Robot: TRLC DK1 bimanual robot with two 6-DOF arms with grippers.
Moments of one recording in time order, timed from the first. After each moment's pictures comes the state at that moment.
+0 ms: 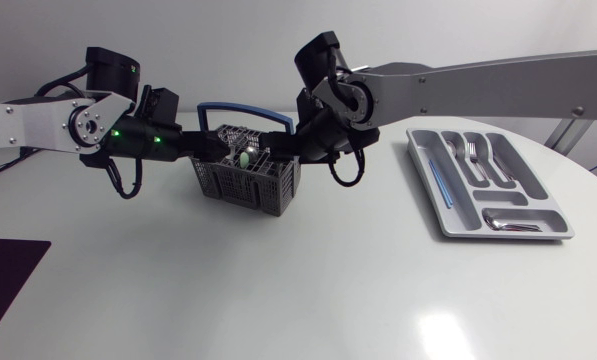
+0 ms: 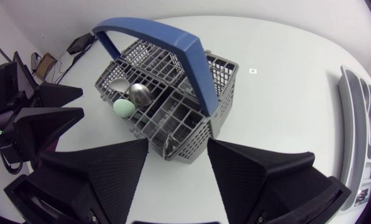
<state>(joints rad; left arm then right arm) -0.16 1.67 1.12 -0.17 0.36 -0.02 0.60 1.97 1.54 -0.42 -0.06 0.40</state>
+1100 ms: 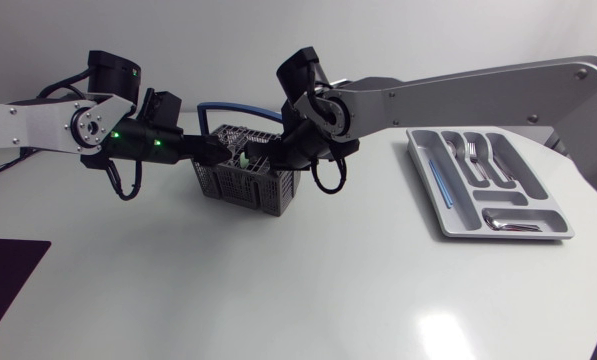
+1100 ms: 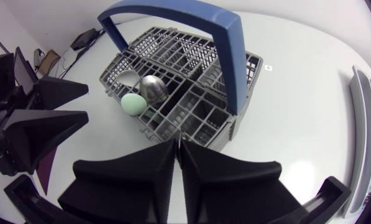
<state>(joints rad) -0.16 1.68 1.12 -0.18 0.40 0.03 0.64 2.03 1.57 -0.37 -0.06 0.42</state>
